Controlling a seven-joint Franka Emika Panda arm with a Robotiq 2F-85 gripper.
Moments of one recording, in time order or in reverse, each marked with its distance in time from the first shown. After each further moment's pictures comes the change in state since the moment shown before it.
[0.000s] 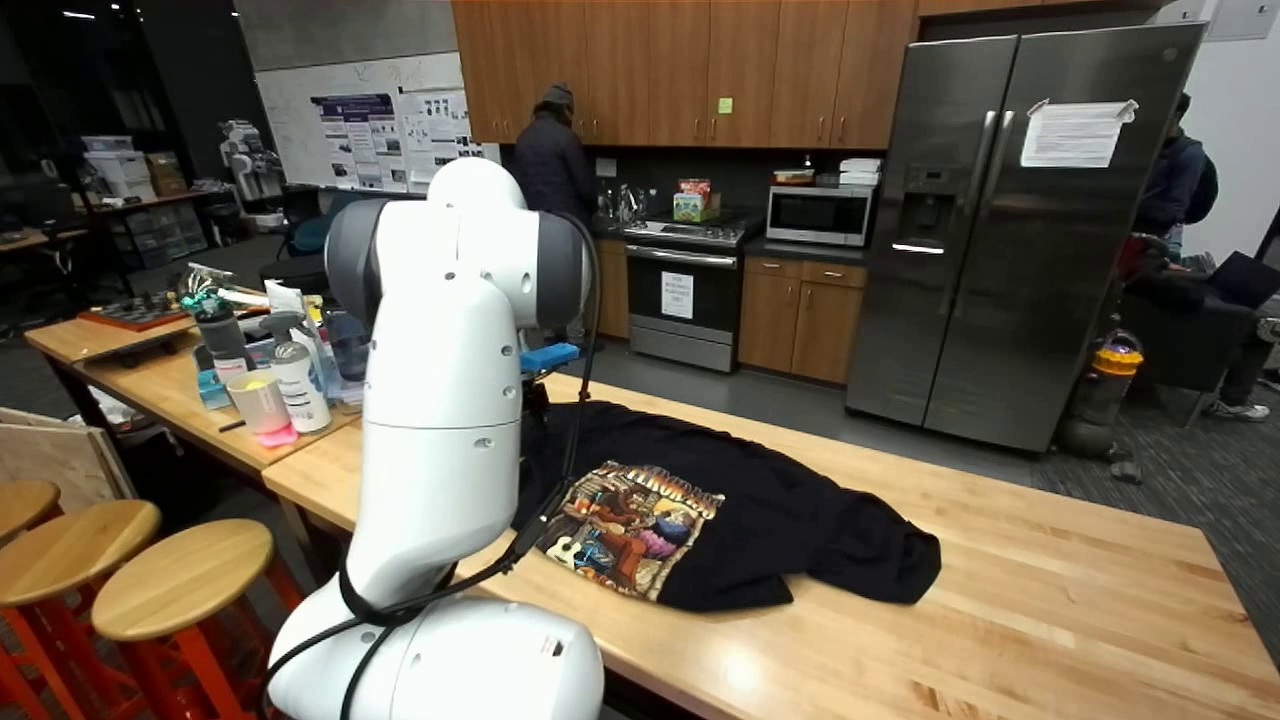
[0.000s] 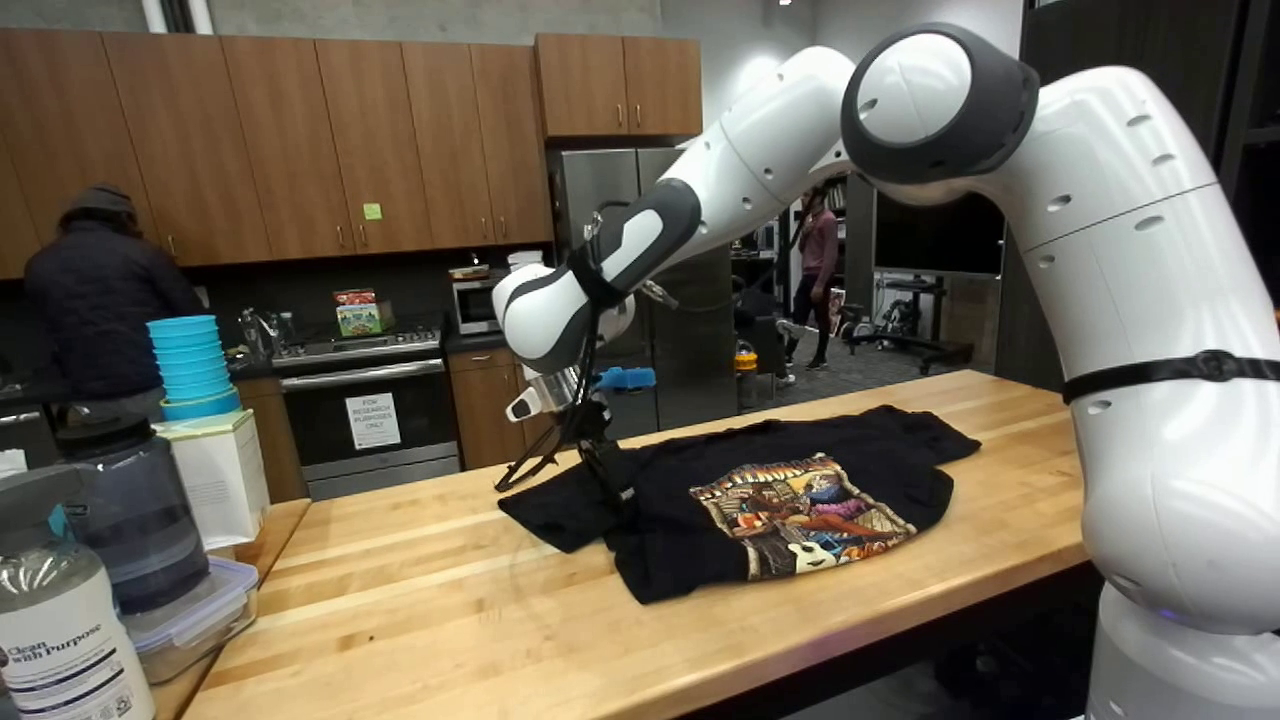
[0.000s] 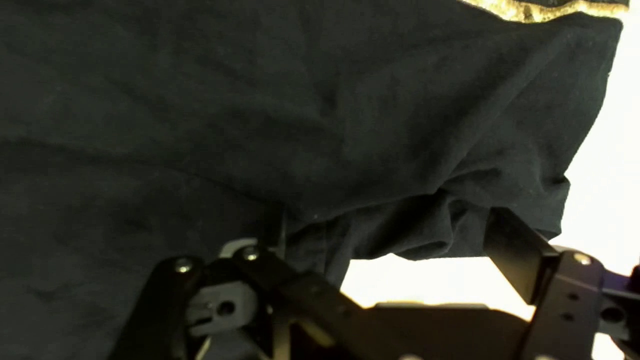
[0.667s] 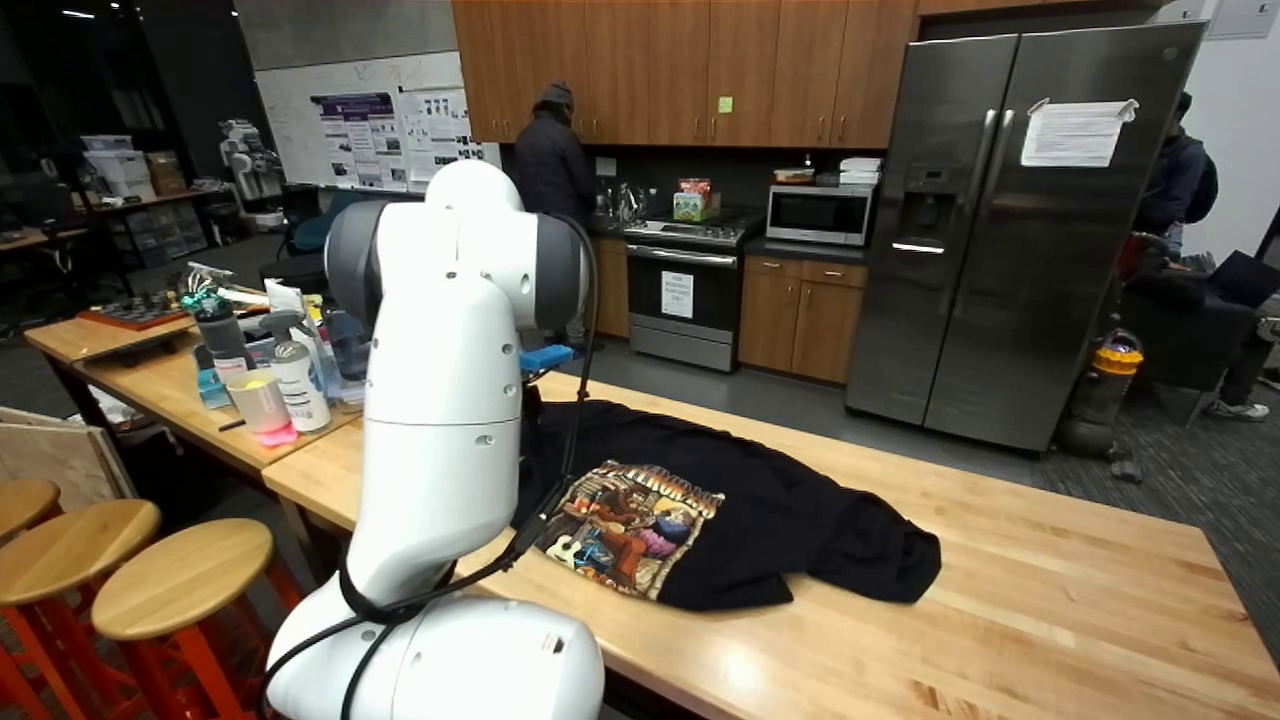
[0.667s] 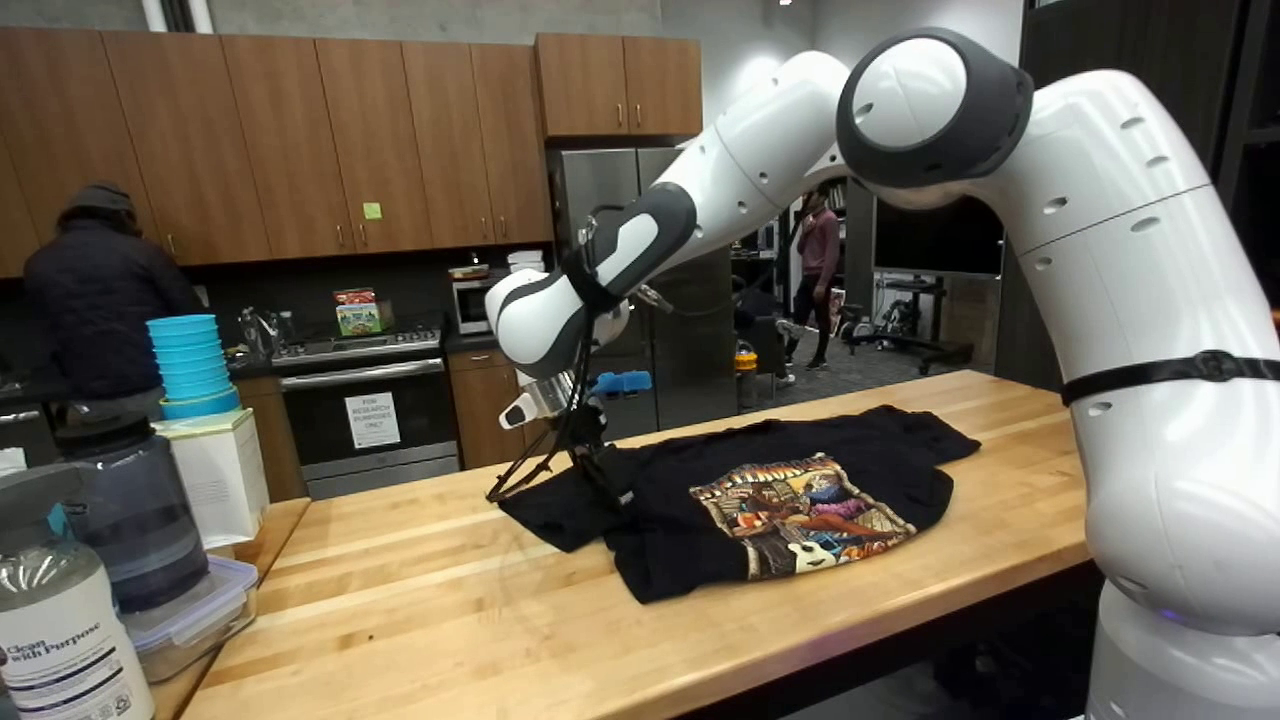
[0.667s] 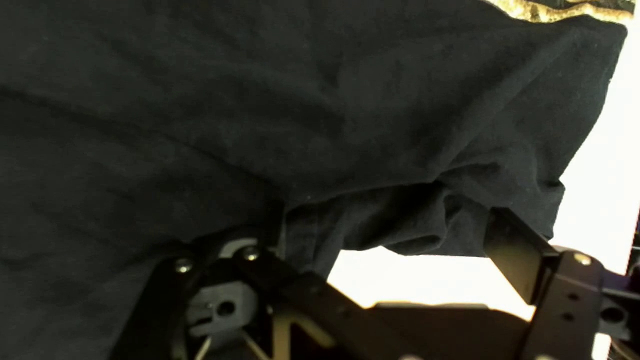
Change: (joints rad) arm 0.017 0.014 0.000 0.008 -0.005 -0.008 -0.057
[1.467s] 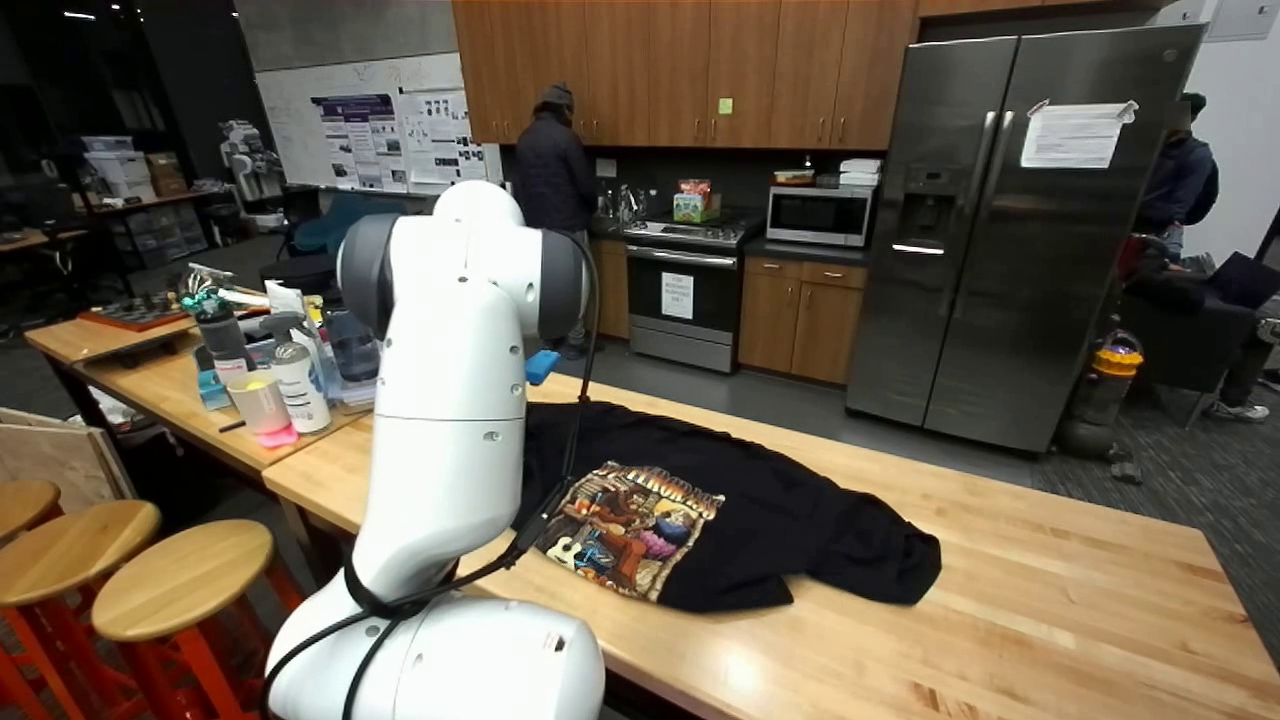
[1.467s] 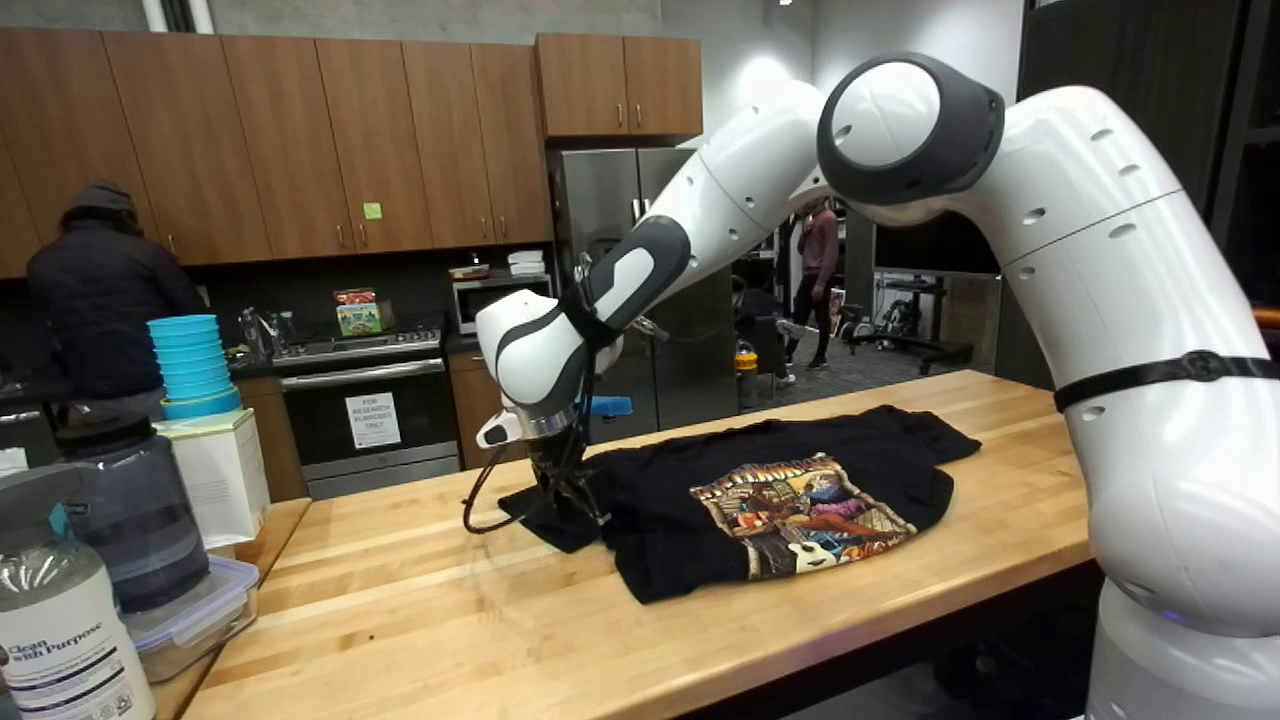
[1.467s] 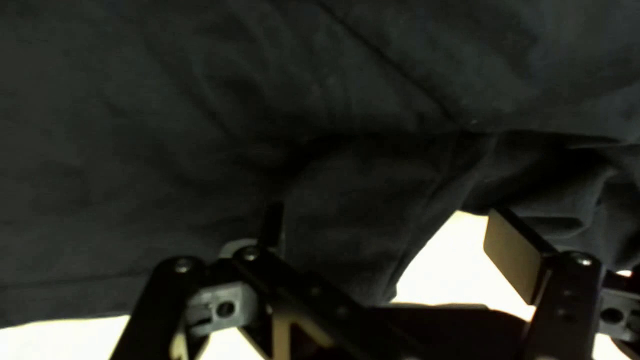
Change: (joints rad) arm 0.021 0.061 0.004 -0.010 -0.080 0.233 -0.168
